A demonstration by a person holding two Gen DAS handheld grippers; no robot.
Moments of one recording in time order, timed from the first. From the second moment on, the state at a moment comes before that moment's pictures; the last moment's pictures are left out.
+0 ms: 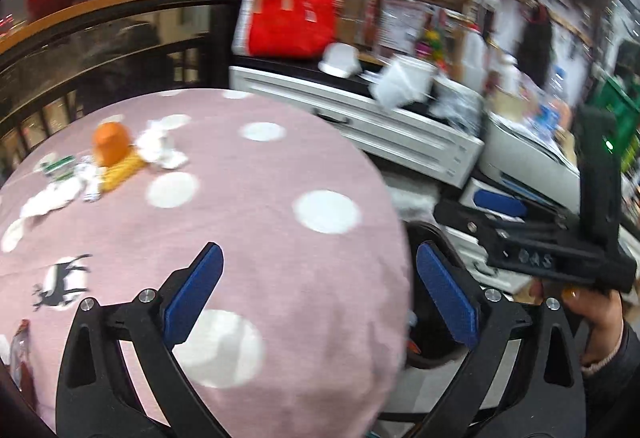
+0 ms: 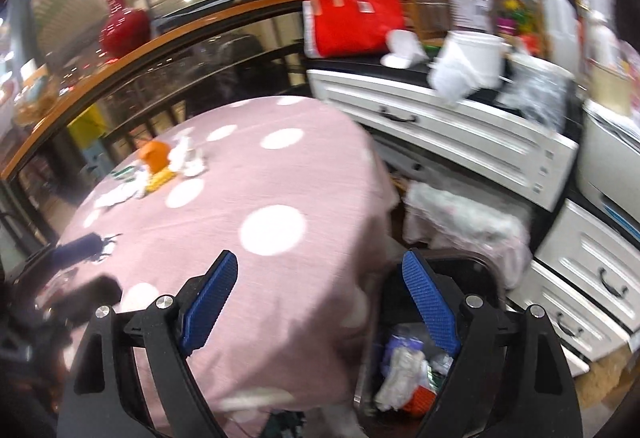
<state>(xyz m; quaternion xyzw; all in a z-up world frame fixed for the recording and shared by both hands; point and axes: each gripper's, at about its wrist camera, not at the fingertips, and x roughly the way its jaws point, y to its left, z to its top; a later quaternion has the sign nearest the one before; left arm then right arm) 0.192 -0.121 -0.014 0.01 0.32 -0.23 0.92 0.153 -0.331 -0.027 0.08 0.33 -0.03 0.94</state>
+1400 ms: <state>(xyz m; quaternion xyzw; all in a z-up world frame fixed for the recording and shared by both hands) 0.355 0.102 -0.031 -0.18 0.36 0.08 0.91 0.451 -0.162 -0.080 0.02 0.45 0.17 0.88</state>
